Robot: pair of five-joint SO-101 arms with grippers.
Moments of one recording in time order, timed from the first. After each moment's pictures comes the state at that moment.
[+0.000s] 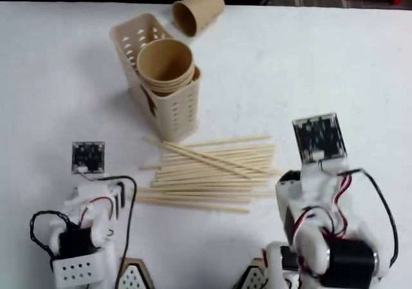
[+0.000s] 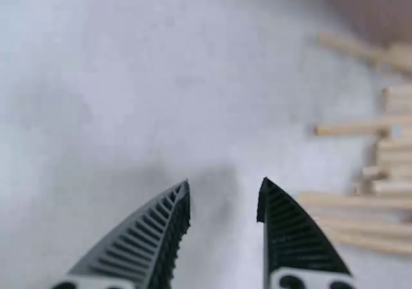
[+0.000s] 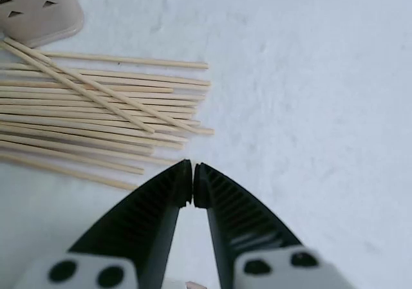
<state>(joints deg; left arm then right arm) -15.8 -103.6 97.2 71.5 -8.0 0.4 -75.5 34.8 98.6 16.0</state>
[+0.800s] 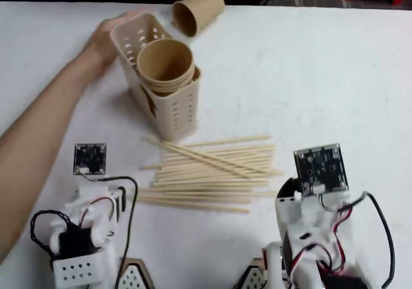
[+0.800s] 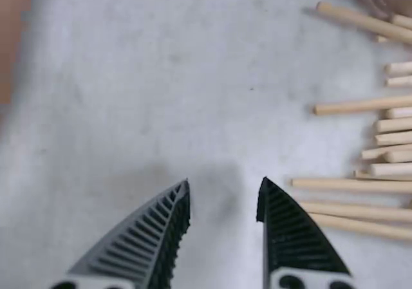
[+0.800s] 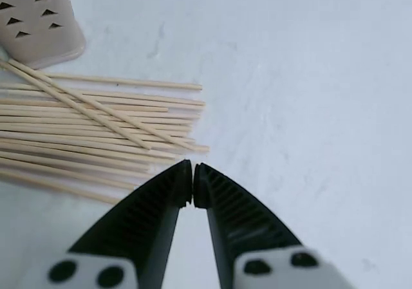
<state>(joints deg) -15.7 -103.7 97.2 73.2 -8.0 0.4 -88.4 38.9 98.6 16.0</state>
